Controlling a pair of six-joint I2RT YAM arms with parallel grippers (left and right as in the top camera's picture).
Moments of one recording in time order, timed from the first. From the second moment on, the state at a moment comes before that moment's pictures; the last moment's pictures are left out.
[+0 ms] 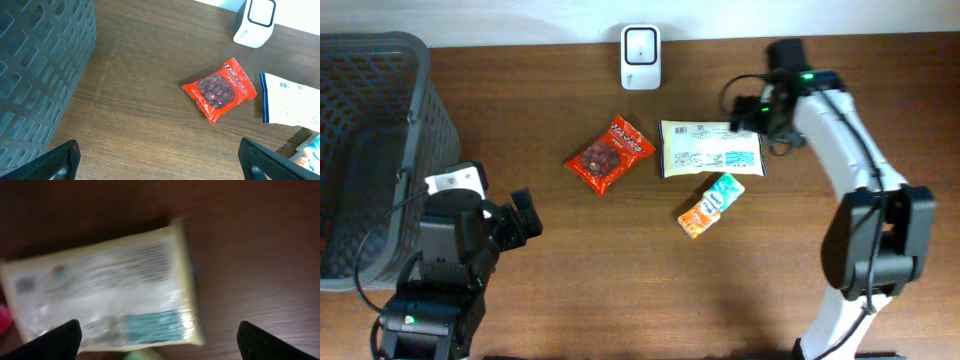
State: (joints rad) left arm -0.12 0.85 1.00 -0.86 -0.16 -0.34; right arm 0.03 2.01 1.69 -0.93 -0.03 0.33
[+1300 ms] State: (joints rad) left arm -0.12 0.85 1.00 -0.85 -0.16 -0.34; right arm 0.25 1.79 1.61 -0.84 0.32 0.13
